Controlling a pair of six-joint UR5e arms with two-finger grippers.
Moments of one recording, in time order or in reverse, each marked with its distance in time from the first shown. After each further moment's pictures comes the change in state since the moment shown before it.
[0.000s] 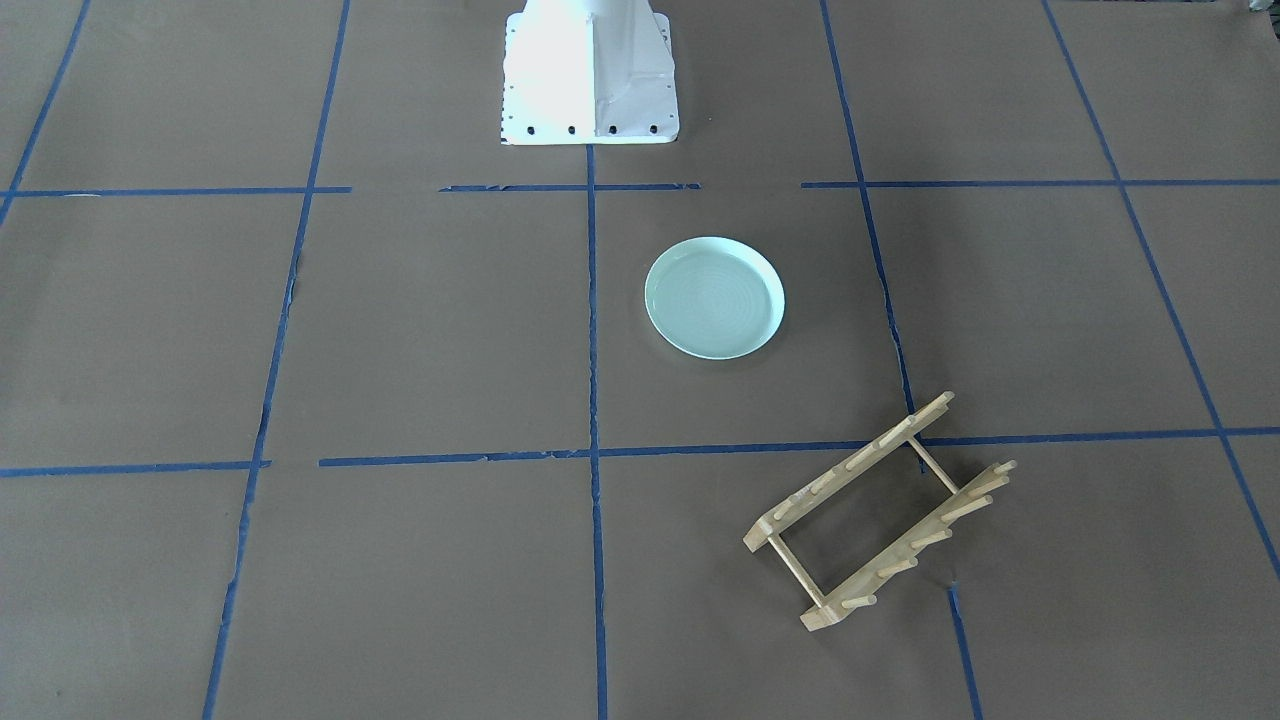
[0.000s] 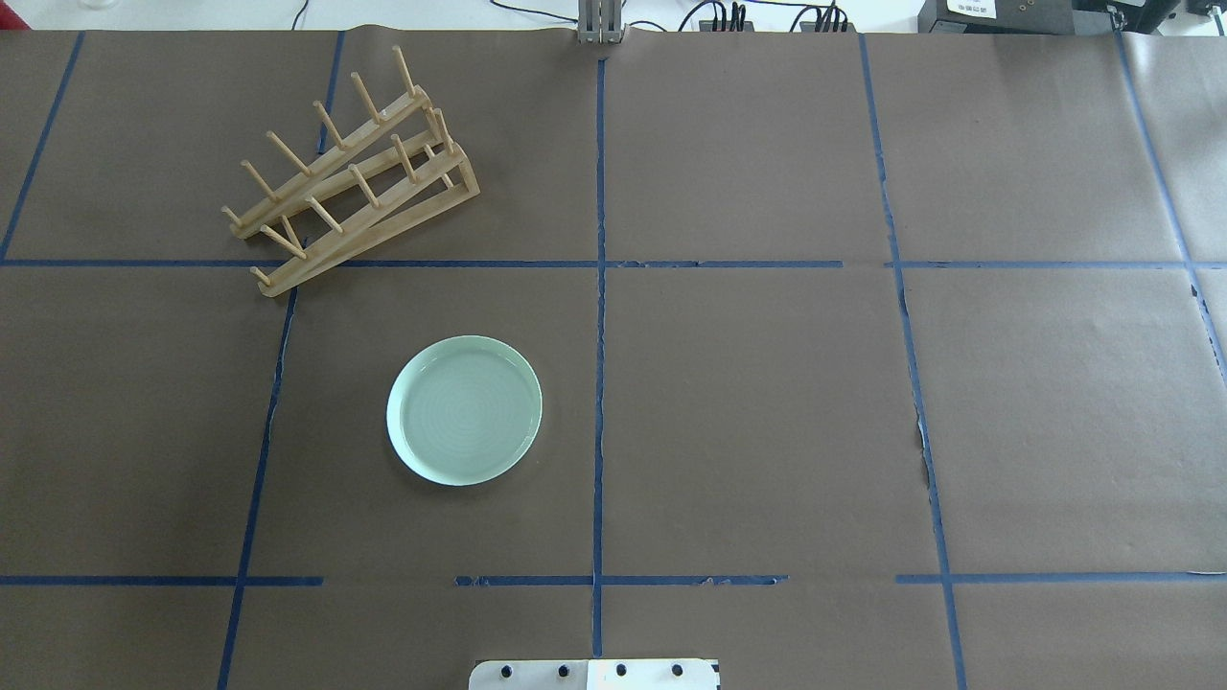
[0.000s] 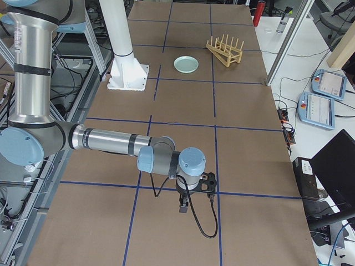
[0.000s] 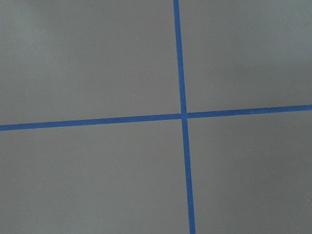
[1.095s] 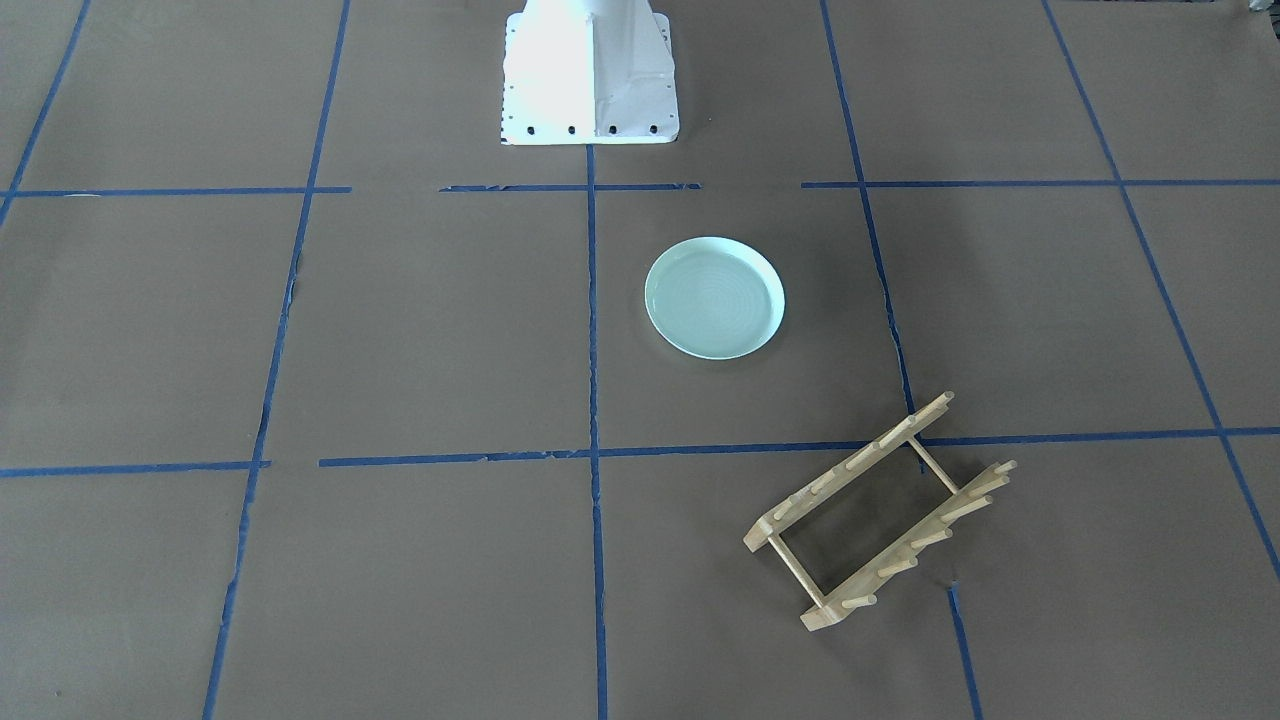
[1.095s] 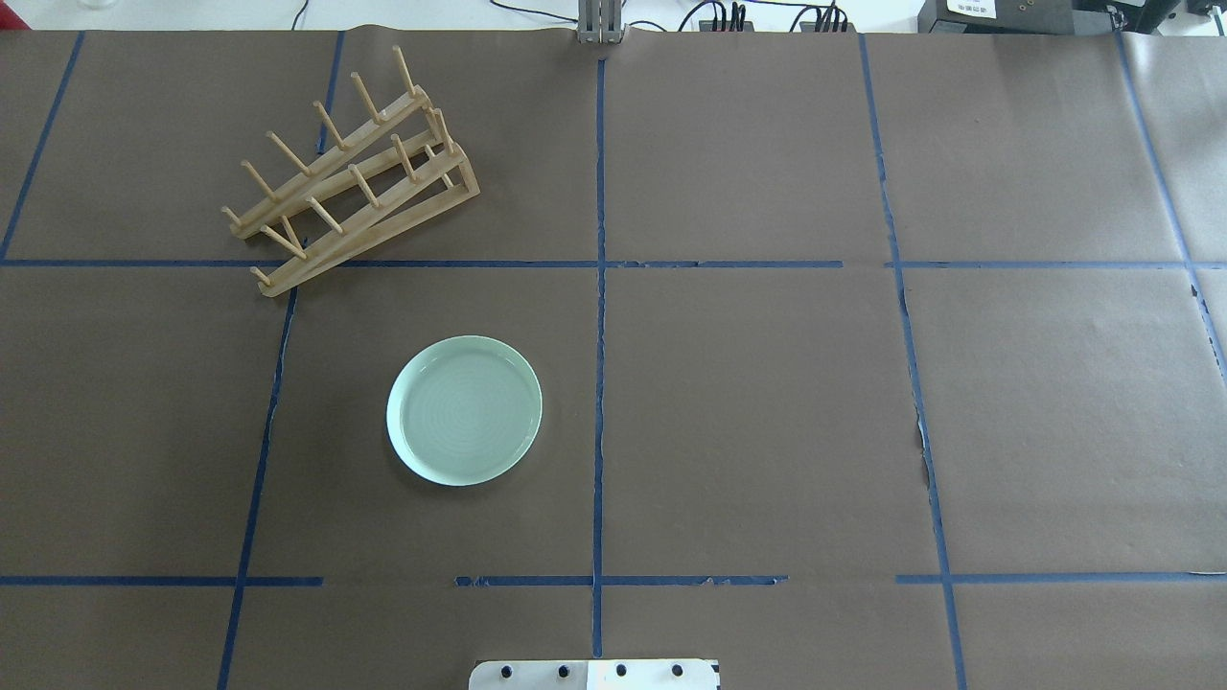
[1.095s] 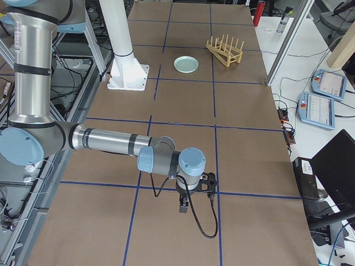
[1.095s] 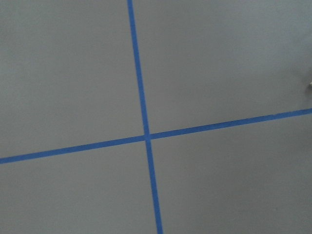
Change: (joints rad) left arm 0.182 -0.040 -0.170 -0.146 -0.040 -0.289; right arm 0.000 0.000 0.000 0.000 0.000 0.000
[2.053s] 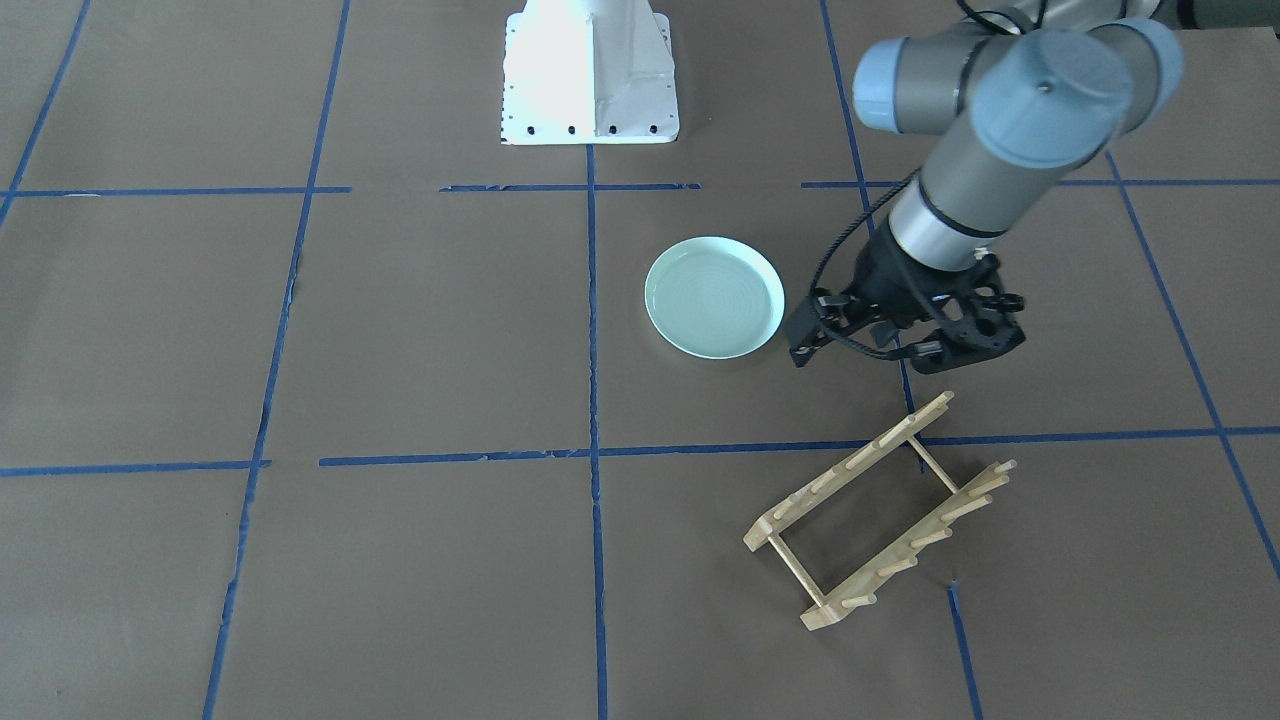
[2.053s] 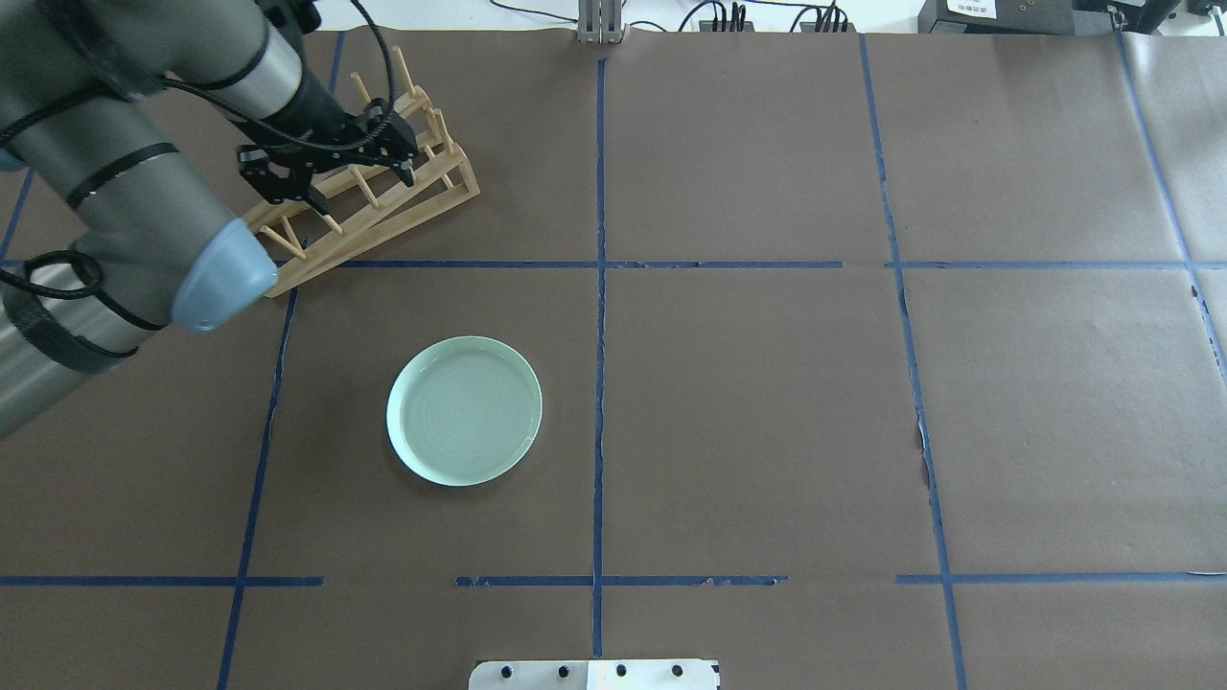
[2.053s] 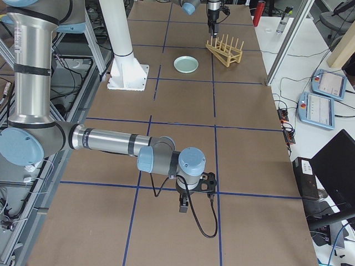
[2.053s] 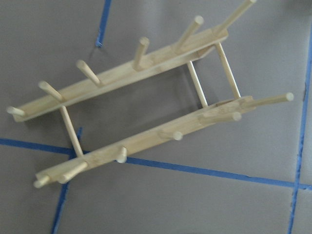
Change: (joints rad) left arm 0.595 -0.627 0.151 0.153 0.249 -1.077; right arm -0.001 0.000 0.001 0.000 0.000 0.000
